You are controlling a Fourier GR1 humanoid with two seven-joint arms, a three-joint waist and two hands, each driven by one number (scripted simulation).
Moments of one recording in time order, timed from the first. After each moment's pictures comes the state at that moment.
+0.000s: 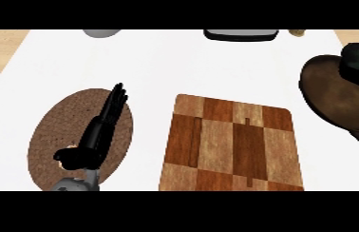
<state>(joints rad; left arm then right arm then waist) -0.06 0.14 -0.24 -1.56 0.10 0.12 -0.12 -0.59 -0.51 -0.37 -0.74 0.78 -0.82 0.16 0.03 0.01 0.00</state>
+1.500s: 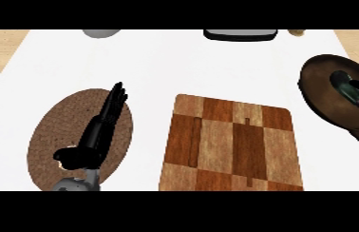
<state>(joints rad) -0.06 0.12 -0.23 -1.57 0.08 0.12 -0.10 -0.69 -0.64 -0.75 -0.31 0.30 -0.32 -0.41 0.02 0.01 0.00</state>
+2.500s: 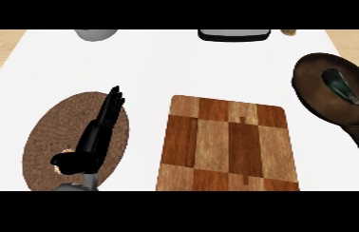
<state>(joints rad) -0.02 0.10 -0.20 -1.58 0.05 0.09 -0.11 -0.28 -0.58 -0.71 -0.67 0.05 0.12 -0.54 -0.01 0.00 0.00</state>
